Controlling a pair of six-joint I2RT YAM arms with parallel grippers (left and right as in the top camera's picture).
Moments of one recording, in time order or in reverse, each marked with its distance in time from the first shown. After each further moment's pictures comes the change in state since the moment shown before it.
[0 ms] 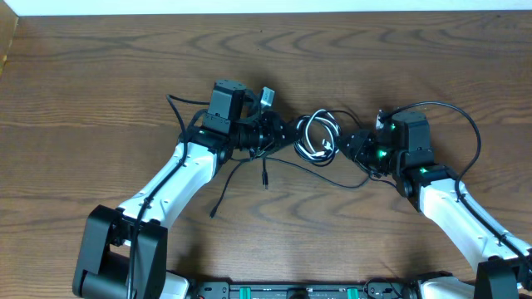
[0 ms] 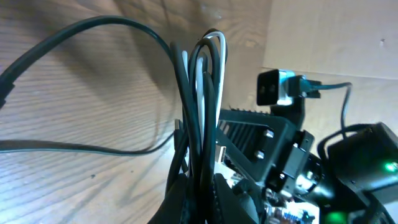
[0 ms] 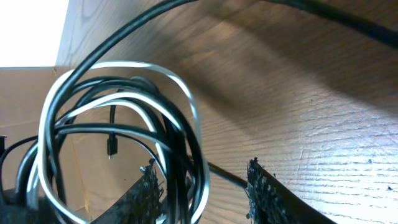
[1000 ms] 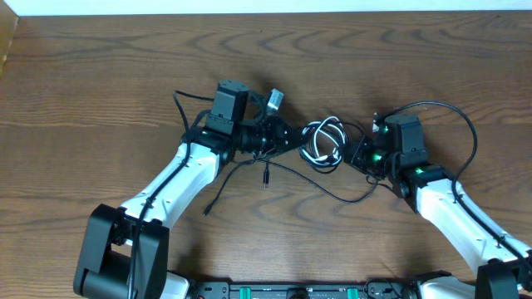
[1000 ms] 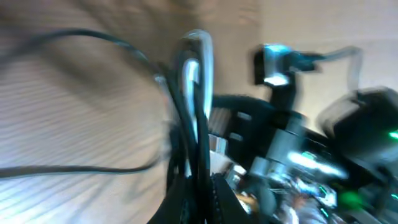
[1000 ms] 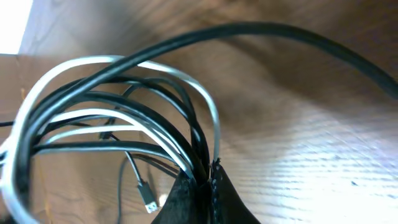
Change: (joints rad) left arm -0.015 0.004 -0.001 -0.038 0.012 0.143; right arm 0.029 -0.007 0.006 -0.079 0.092 -0.104
